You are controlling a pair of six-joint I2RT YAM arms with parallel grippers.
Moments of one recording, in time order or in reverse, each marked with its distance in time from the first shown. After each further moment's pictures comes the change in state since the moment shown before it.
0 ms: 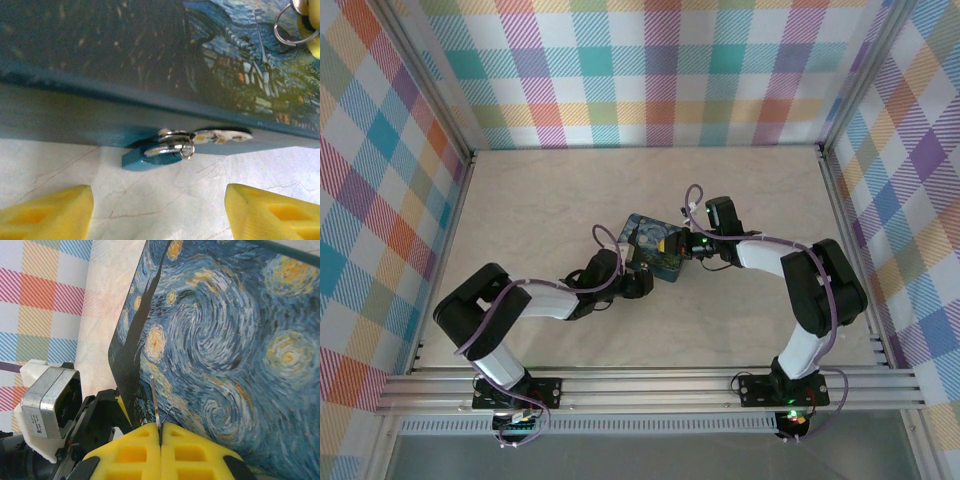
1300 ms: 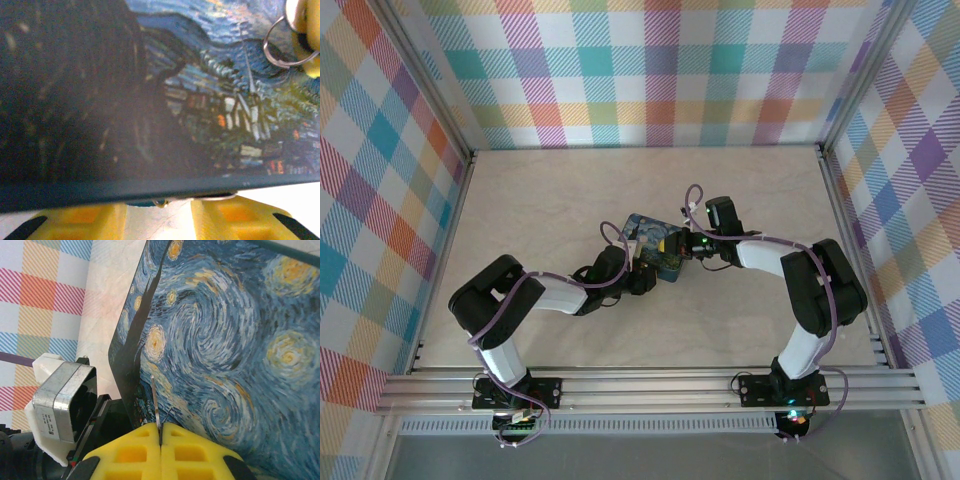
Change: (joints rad) left arm -0.017 0.087 0.059 0.058 0.040 -0.032; right arm 0.000 0.000 0.000 0.003 -0.001 0.001
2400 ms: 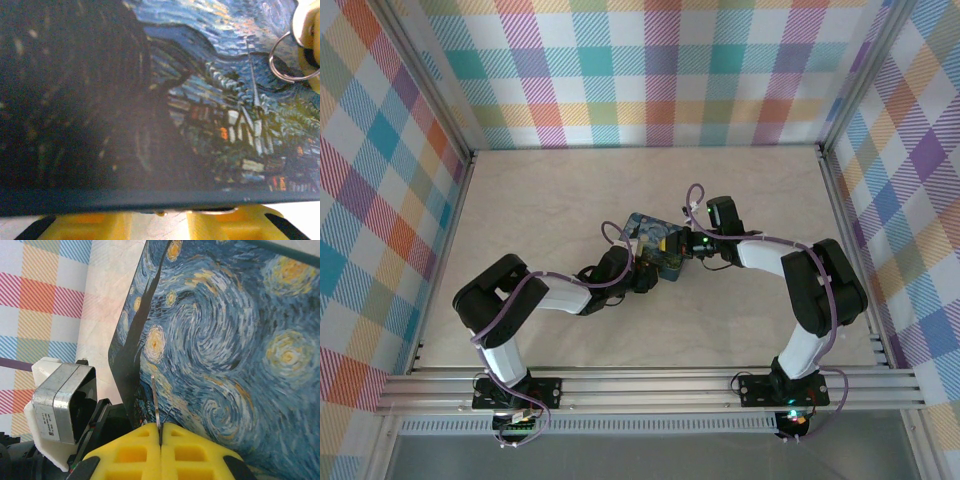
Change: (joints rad) left arm -0.026 0.021 0.027 -0.006 -0.069 -0.052; right arm 0.000 0.000 0.000 0.005 0.002 0.006
